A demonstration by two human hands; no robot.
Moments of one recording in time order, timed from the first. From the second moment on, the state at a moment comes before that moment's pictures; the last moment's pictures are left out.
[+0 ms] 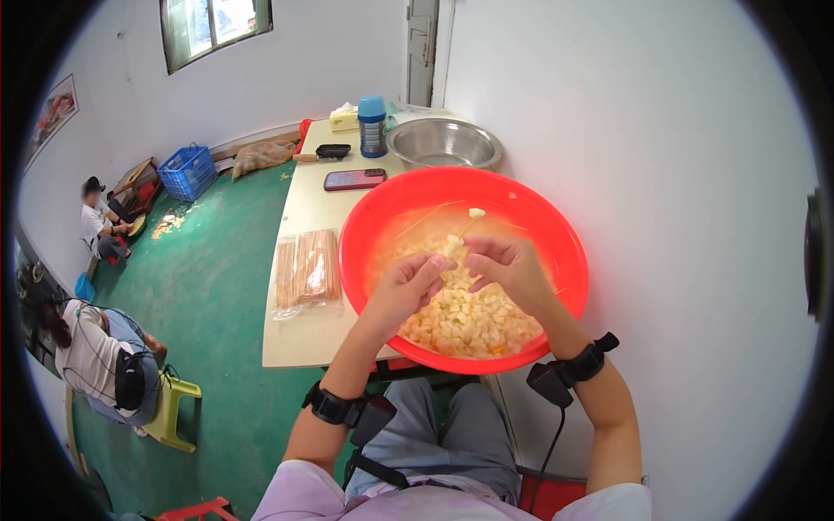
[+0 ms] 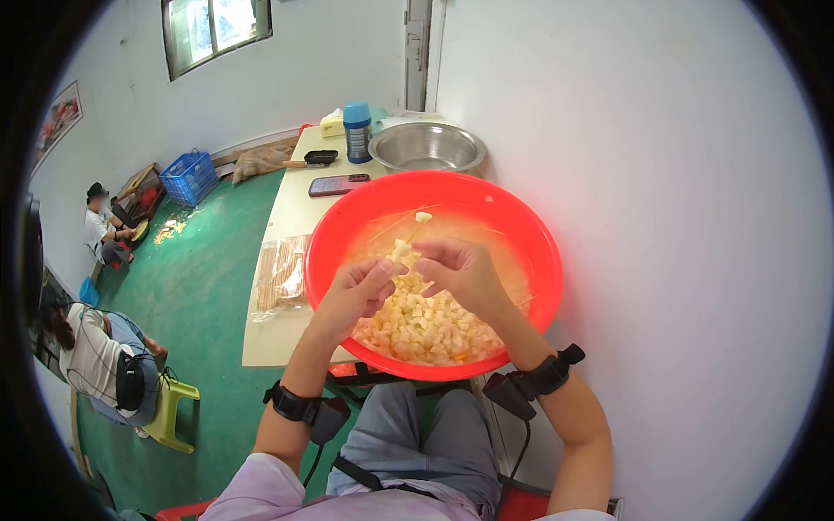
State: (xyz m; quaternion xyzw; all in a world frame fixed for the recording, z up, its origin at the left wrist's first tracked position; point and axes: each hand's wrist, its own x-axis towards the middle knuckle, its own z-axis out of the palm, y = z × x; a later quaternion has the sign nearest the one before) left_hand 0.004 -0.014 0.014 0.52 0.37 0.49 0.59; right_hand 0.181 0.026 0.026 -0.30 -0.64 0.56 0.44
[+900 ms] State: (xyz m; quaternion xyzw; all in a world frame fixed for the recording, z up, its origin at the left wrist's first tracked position) left_hand 0.008 -0.017 0.000 0.67 0.54 0.49 0.17; right_hand 0.186 0.034 0.021 -0.33 -0.62 0.42 0.58
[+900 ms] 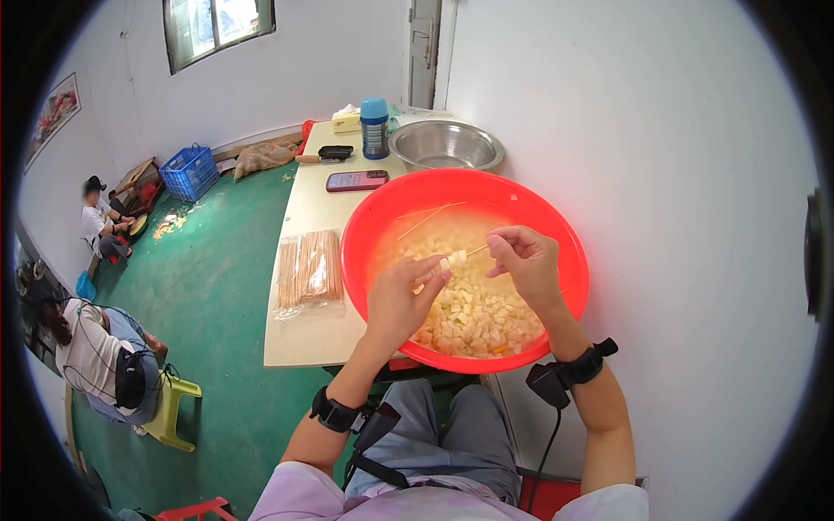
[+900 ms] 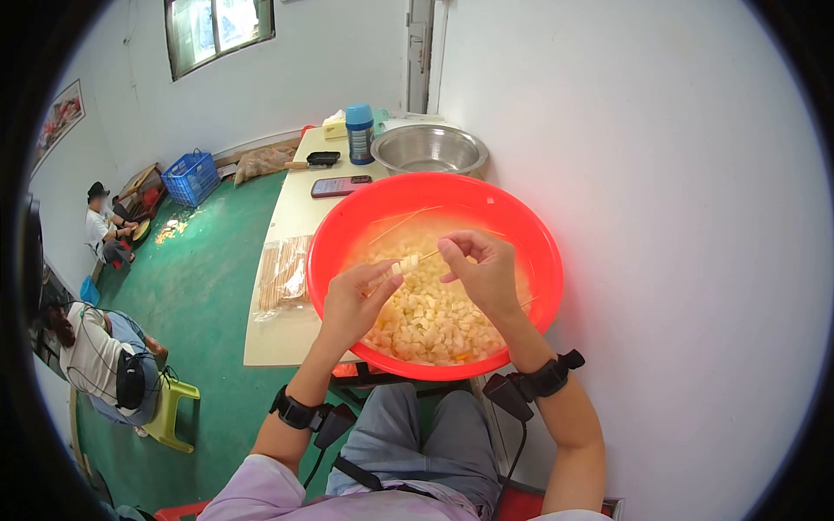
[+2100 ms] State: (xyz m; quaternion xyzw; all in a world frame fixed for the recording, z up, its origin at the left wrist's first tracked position) left_hand 0.000 -0.008 0.002 0.49 0.44 0.64 0.39; right_hand 0.207 0.033 -0.005 -0.35 -0.91 0.20 0.04
